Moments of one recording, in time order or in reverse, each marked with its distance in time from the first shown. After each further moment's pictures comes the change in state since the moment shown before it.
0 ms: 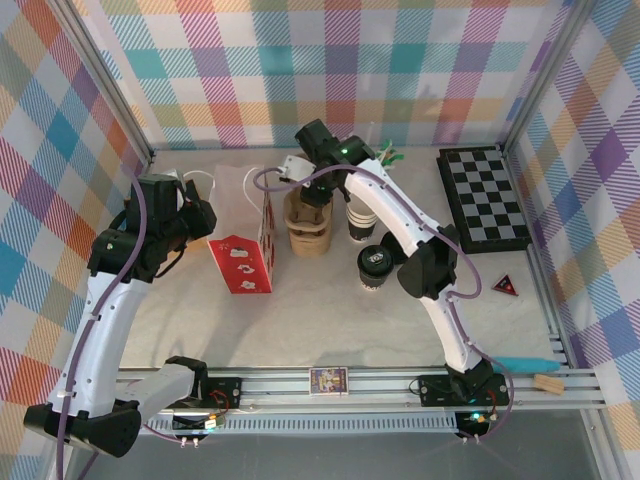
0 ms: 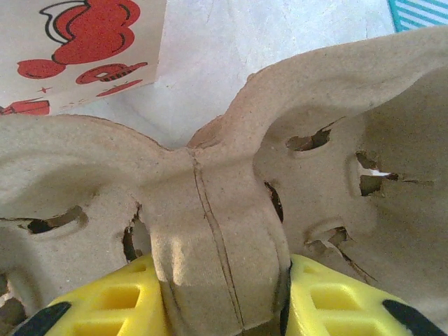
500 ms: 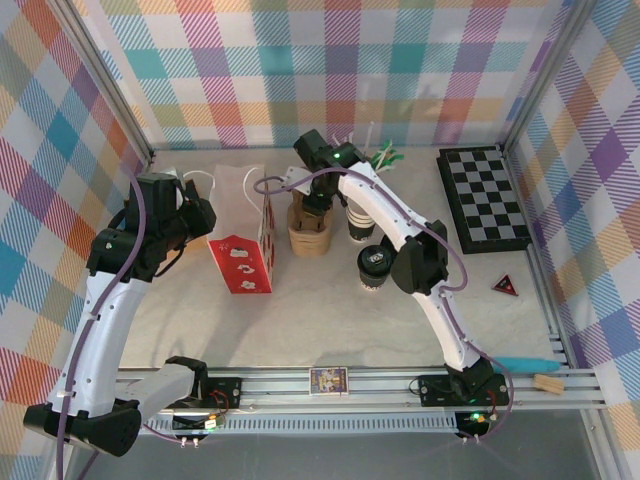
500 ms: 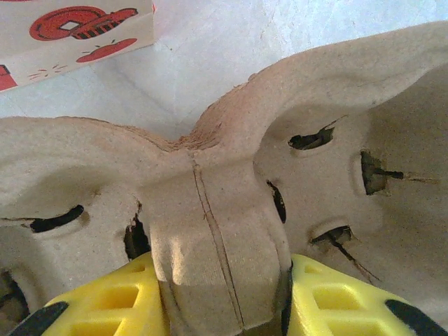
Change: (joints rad) left arm 0.000 0.004 0.012 0.000 -0.001 0.000; right arm -0.012 0.089 0.009 -0.008 -0.007 0.000
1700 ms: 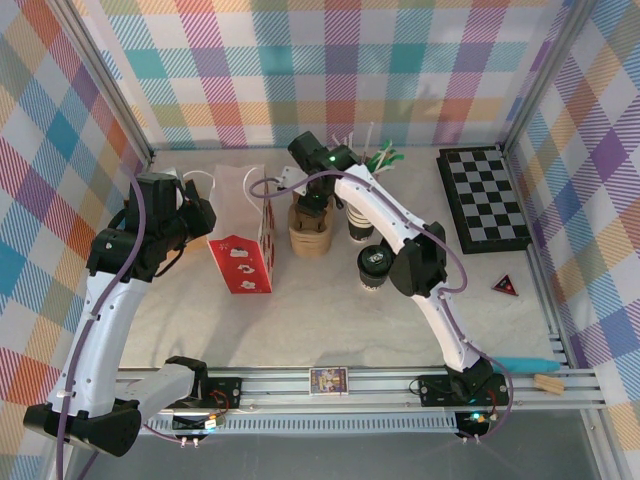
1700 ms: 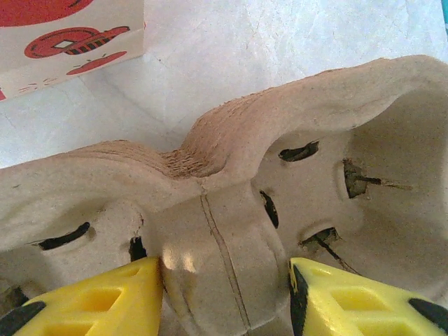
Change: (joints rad) left arm 0.000 0.000 0.001 -0.002 0.000 0.000; right arm 0.024 -0.002 -0.008 0.026 0.054 0.019
